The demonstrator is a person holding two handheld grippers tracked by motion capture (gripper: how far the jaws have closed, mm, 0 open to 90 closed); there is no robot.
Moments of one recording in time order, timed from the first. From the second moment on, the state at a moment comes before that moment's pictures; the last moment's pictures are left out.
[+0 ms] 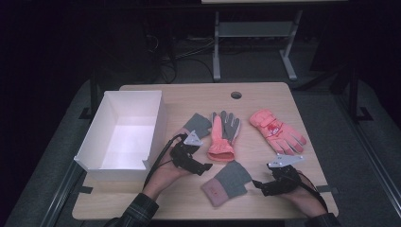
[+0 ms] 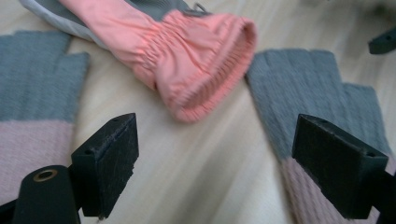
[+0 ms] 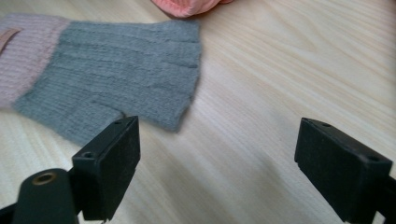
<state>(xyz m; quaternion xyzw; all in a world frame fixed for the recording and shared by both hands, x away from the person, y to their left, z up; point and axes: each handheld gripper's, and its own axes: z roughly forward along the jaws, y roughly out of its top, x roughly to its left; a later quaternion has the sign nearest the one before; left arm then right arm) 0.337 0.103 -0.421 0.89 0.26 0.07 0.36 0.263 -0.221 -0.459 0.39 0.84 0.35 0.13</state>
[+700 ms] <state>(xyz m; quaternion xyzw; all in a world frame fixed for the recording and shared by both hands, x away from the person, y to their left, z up) 0.401 0.108 -0.418 0.86 0.34 0.13 0.35 0.264 -0.224 -0.458 0.39 0.84 0.35 0.14</state>
